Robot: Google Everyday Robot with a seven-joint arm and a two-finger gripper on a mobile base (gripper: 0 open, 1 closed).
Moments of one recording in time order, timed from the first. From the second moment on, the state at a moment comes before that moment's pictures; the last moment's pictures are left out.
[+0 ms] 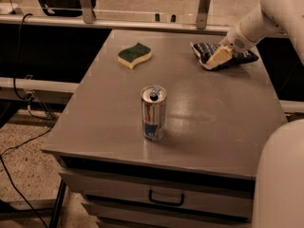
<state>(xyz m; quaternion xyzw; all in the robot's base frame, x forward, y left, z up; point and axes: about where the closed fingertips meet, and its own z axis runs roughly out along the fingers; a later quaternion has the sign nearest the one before) 0.755 -0.241 0.847 -0.48 0.82 0.03 0.31</state>
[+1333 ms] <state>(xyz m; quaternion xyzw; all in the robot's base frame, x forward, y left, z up) 0.731 -0.211 0.930 -0.52 0.75 0.06 0.41</state>
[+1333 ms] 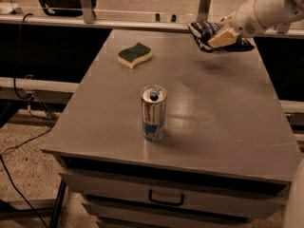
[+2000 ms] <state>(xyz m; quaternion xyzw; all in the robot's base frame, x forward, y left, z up) 0.711 -0.158 0.966 -0.57 0.67 0.09 0.47</state>
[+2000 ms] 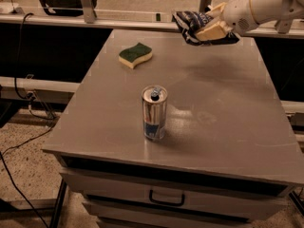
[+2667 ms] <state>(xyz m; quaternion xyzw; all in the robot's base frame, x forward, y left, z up) 0.707 -0.076 0.975 -0.60 0.59 0.14 0.52</state>
